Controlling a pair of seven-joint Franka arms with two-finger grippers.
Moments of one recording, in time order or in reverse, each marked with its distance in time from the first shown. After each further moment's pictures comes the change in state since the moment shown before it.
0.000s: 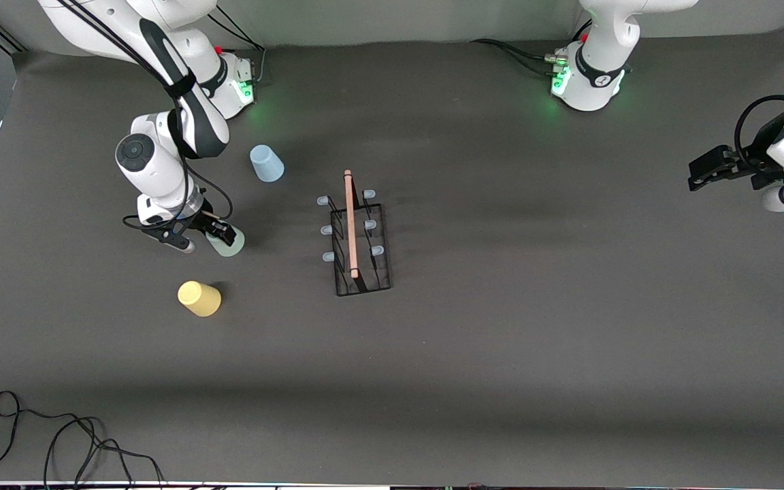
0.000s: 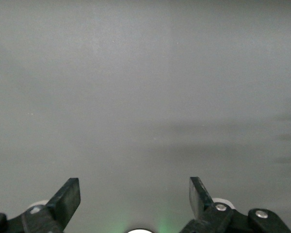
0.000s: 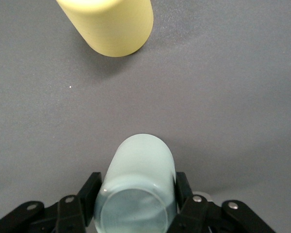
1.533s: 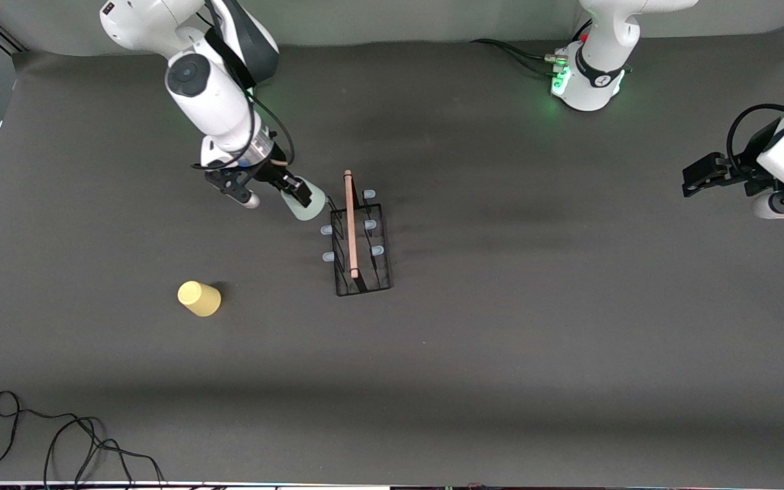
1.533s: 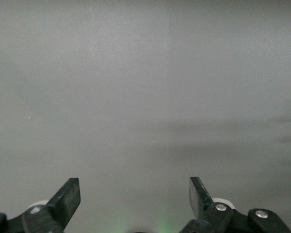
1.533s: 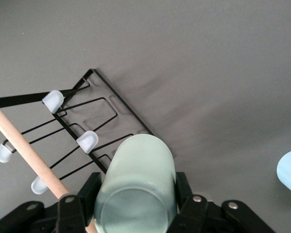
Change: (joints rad) left arm 0.000 0.011 -0.006 -0.011 0.000 0.024 0.000; right arm 0.424 -0.198 0.009 0.212 0.100 -0.315 0.559
